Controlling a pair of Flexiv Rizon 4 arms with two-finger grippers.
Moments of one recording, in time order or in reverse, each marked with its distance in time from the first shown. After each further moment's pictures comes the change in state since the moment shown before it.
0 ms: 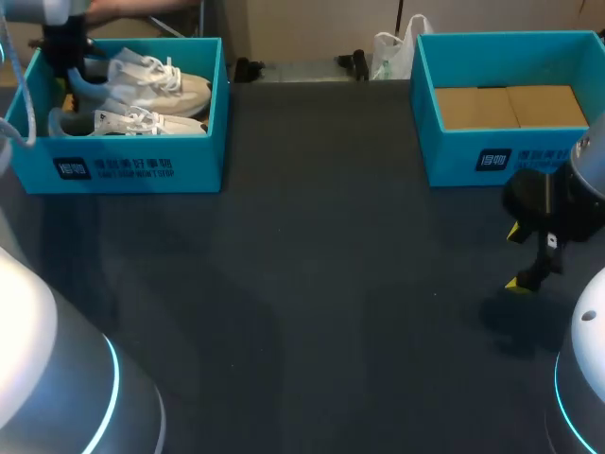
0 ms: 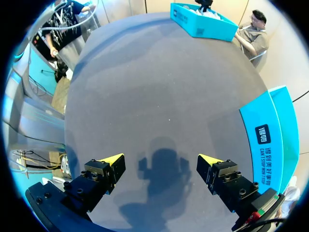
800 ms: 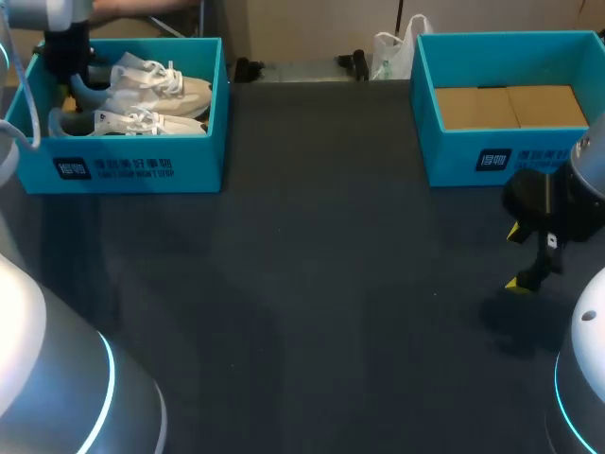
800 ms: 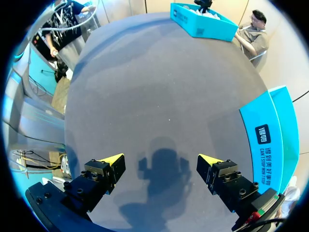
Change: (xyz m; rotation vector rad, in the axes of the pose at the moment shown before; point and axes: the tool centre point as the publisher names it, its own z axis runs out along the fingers) left arm -0.006 -0.011 0.013 0.037 -0.029 0.071; right arm 0.000 0.000 0.000 0.000 0.000 0.000
